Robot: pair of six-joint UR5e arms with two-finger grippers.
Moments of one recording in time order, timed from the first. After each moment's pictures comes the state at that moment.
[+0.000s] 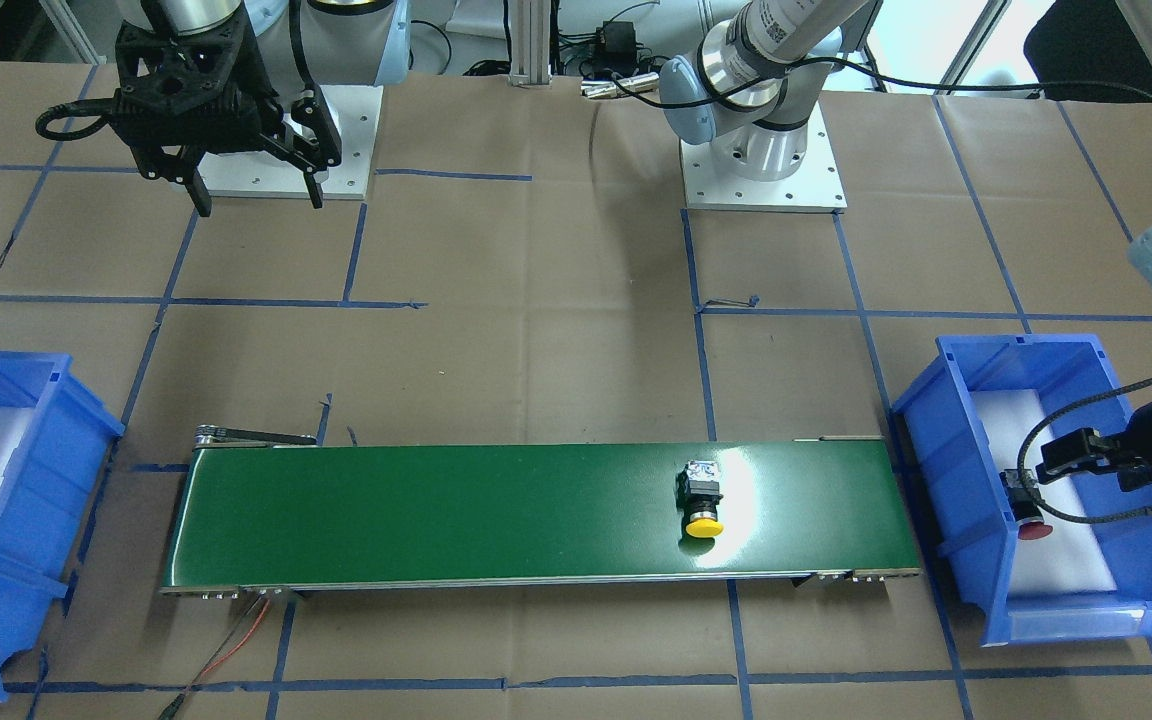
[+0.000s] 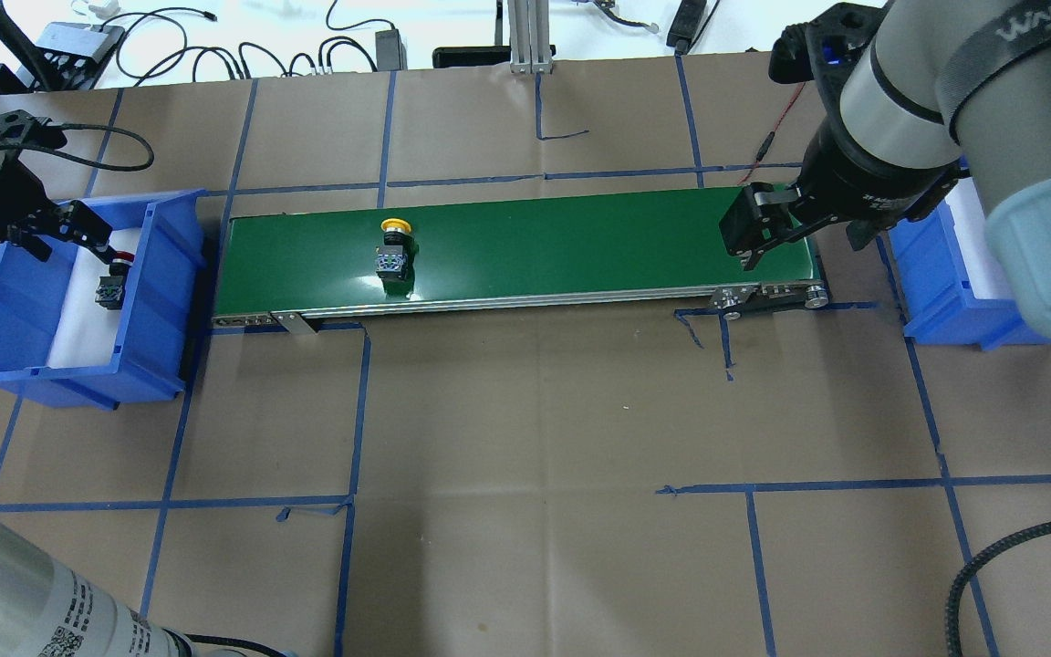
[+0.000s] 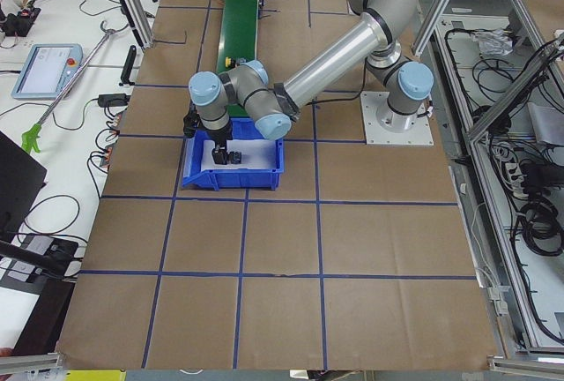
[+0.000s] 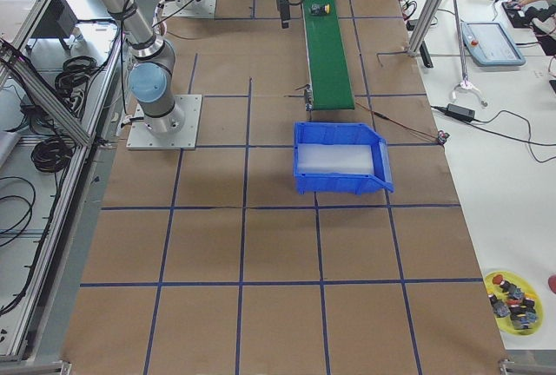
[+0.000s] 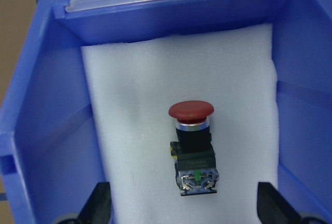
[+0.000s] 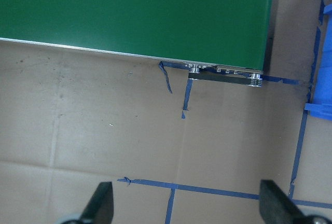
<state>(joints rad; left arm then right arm) -1.03 -2.07 -1.54 -1.14 1.60 0.64 1.62 -1.73 1.73 -1.67 -1.57 -0.10</state>
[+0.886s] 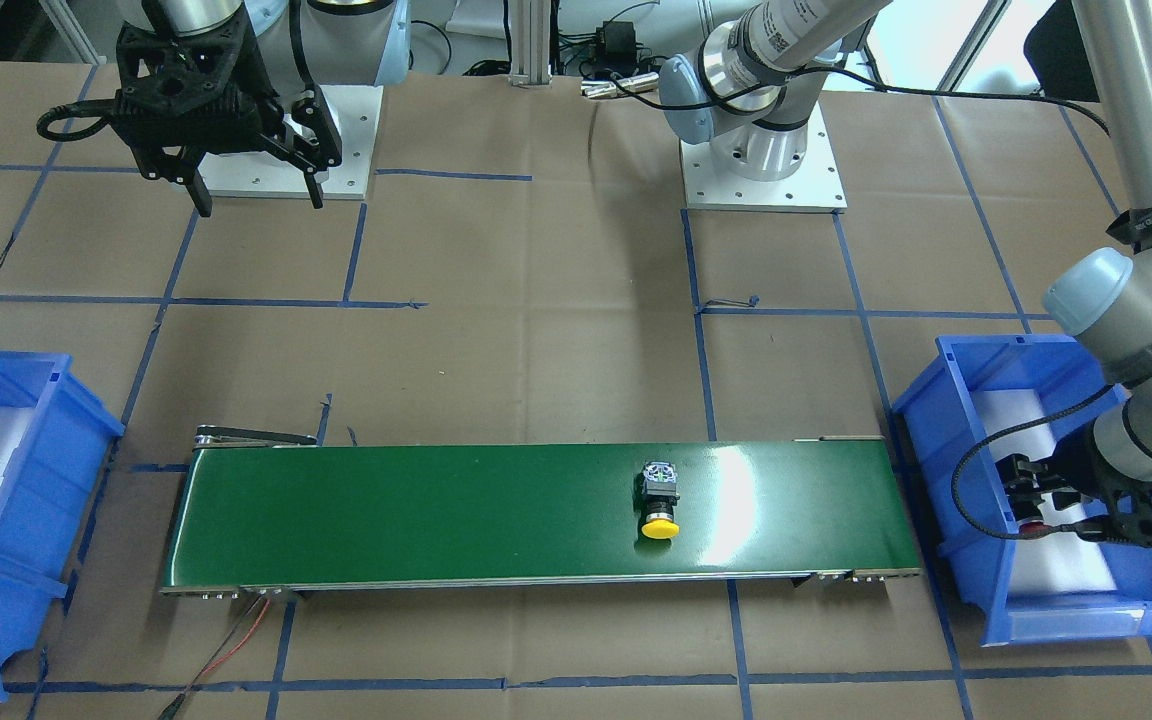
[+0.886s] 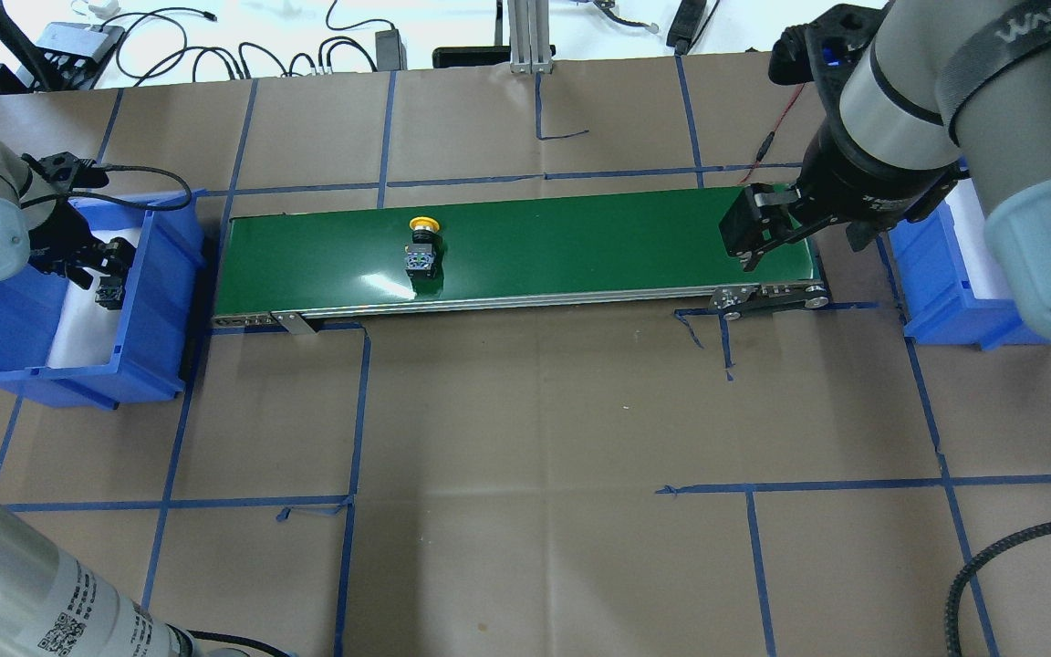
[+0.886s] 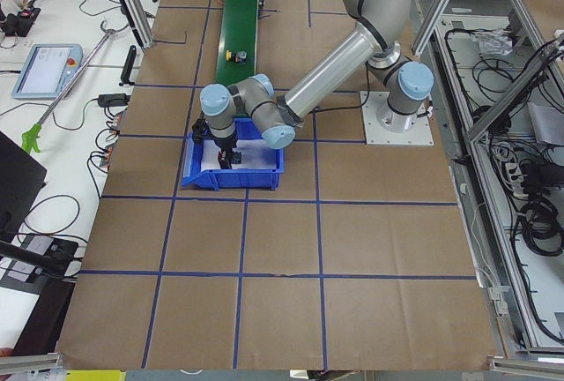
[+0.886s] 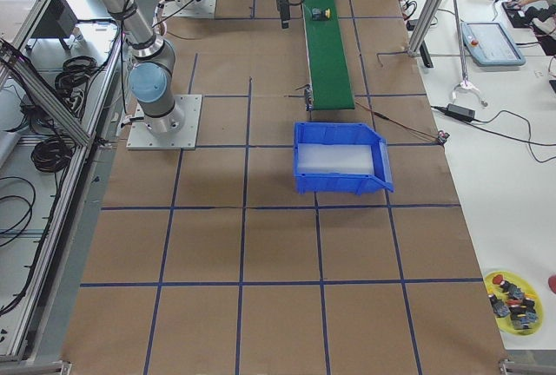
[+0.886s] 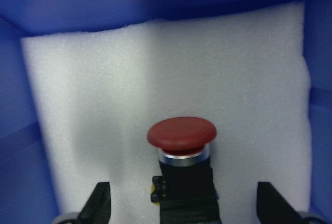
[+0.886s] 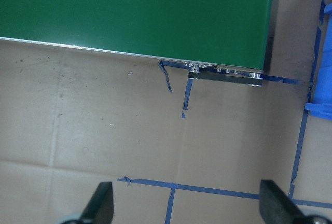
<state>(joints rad) -1.04 -2.10 -1.64 -0.99 1.59 0.63 1.62 -1.73 1.73 -1.67 -1.57 -0.10</state>
